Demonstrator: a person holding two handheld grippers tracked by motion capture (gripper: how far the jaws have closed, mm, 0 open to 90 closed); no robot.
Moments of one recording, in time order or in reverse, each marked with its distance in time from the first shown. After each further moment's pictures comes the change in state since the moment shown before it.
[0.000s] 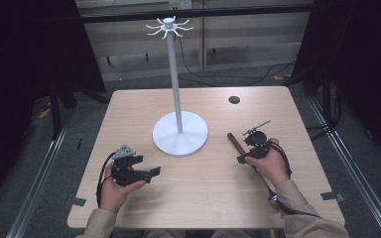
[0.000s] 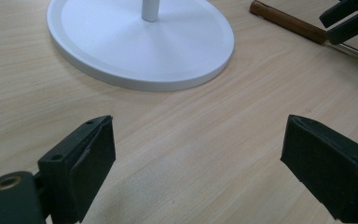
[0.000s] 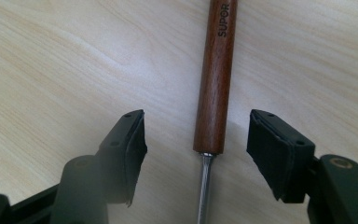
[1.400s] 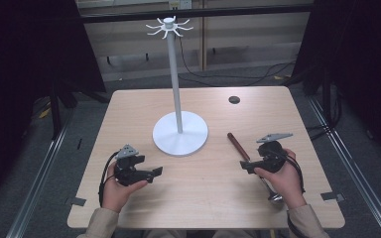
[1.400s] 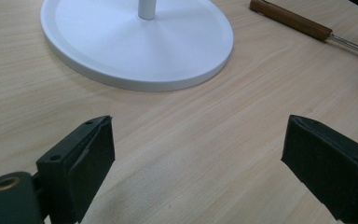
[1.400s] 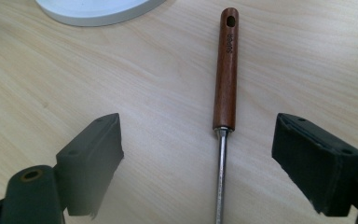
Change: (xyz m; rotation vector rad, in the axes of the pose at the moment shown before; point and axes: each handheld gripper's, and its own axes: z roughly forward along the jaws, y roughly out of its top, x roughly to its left) left arm -0.003 0.001 0.005 0.007 0.000 0.003; right arm 0.012 -0.040 -0.039 -0.259 0.026 0.018
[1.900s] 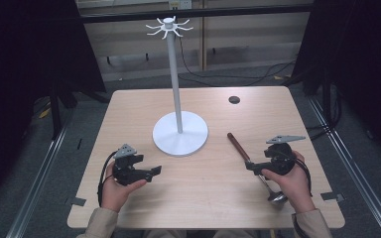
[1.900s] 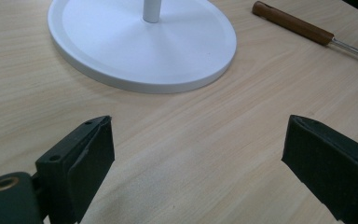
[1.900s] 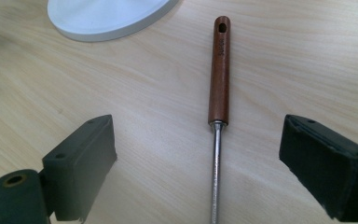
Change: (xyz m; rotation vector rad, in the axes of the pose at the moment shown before) left arm 0.002 0.001 -0.001 -0.002 0.012 -0.005; right arm -0.010 -0.012 -0.015 -0.064 0.045 0.059
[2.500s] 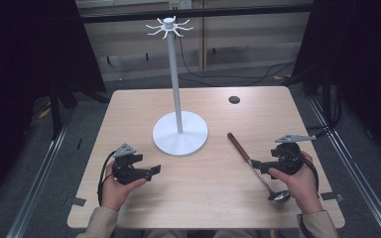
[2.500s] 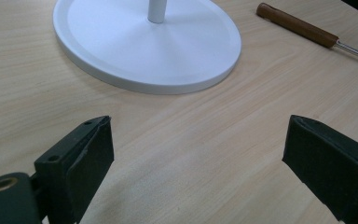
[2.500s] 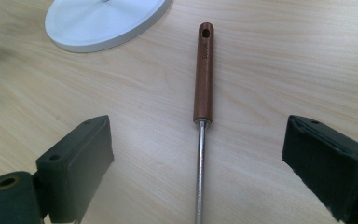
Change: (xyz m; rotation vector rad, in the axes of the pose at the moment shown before) left arm 0.002 0.001 0.001 -0.014 0.003 -0.019; right arm -0.013 -0.004 -0.014 -0.040 -0.003 0.048
